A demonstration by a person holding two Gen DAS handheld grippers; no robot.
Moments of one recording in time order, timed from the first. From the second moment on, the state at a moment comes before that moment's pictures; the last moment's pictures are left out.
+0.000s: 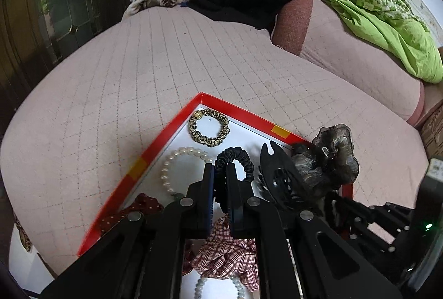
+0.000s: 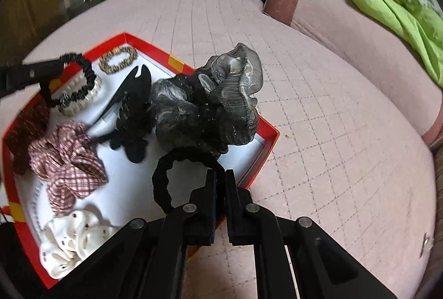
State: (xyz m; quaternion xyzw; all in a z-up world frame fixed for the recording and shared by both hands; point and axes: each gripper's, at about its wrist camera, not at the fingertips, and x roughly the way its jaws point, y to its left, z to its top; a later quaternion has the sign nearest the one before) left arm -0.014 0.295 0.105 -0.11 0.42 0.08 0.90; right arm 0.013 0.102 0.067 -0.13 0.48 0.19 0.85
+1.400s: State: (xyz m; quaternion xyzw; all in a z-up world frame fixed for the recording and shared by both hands) left arm -0.012 0.300 0.098 -0.07 0.41 0.11 0.90; right arm -0.018 0.119 0.087 -0.05 0.47 0.23 0.85
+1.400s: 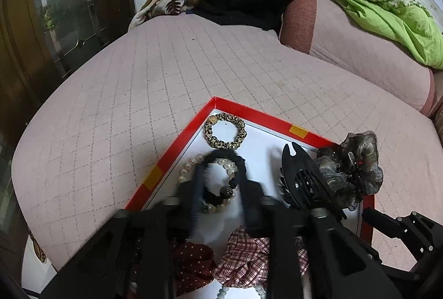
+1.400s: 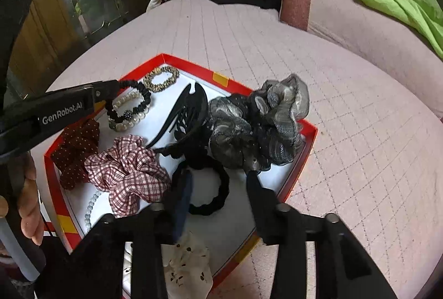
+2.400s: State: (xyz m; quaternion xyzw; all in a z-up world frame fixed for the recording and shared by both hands) left arm -0.220 0.254 0.222 0.00 0.19 0.27 0.94; right arm -0.145 0.033 0.134 0.04 0.47 0.20 0.86
